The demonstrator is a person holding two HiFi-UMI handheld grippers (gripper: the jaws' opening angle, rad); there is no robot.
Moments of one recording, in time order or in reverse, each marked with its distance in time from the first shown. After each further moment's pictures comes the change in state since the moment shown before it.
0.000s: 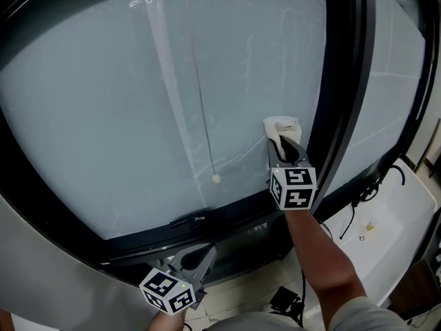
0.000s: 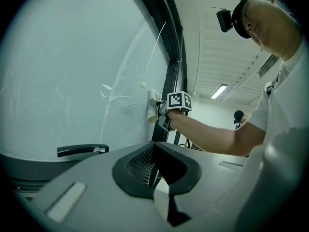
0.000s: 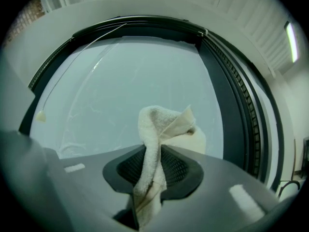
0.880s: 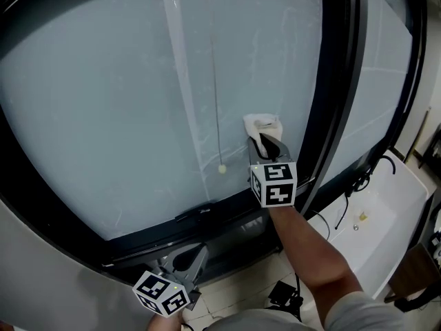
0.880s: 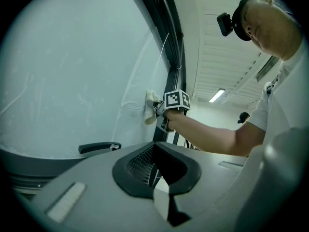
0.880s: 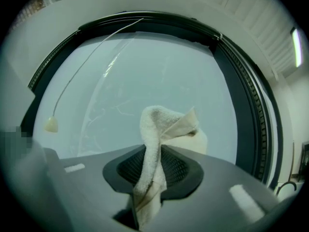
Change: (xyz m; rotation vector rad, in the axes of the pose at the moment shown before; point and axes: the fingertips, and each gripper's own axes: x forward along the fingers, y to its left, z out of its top) left arm -0.051 0.018 0.005 -0.016 -0.030 -0.012; right arm -0.006 0.071 0.008 -0.028 0.044 0.006
